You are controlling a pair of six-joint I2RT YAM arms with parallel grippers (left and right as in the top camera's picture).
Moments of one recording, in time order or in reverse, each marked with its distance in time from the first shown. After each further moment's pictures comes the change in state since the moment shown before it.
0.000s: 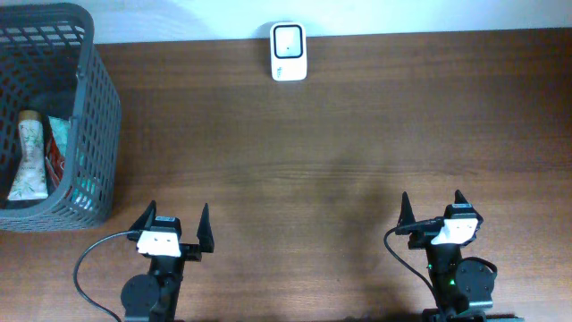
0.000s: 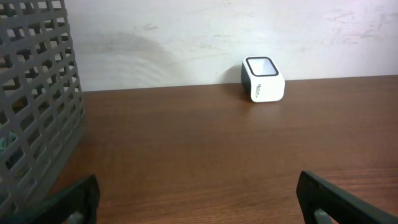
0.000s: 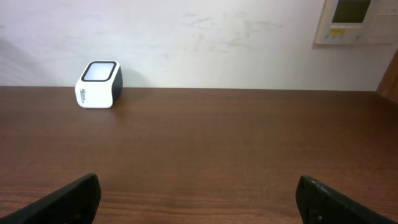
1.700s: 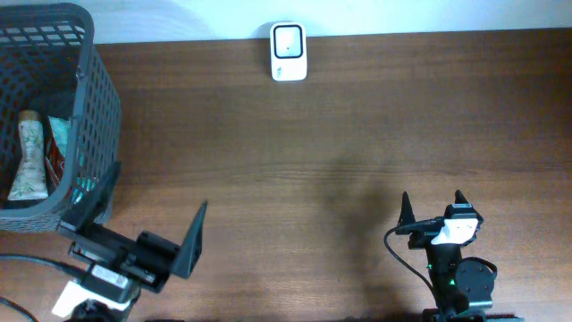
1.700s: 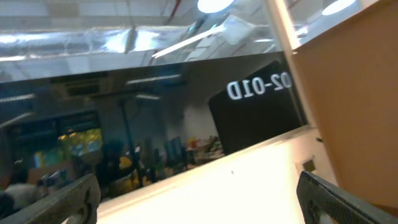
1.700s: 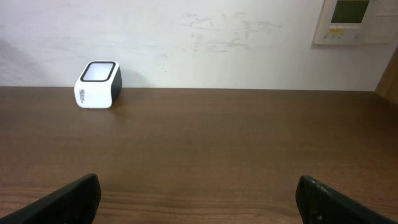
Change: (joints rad) left arm 0.001 0.359 0.709 0.322 0.401 0.012; right arm 0.000 0.000 0.000 0.000 0.003 0.000
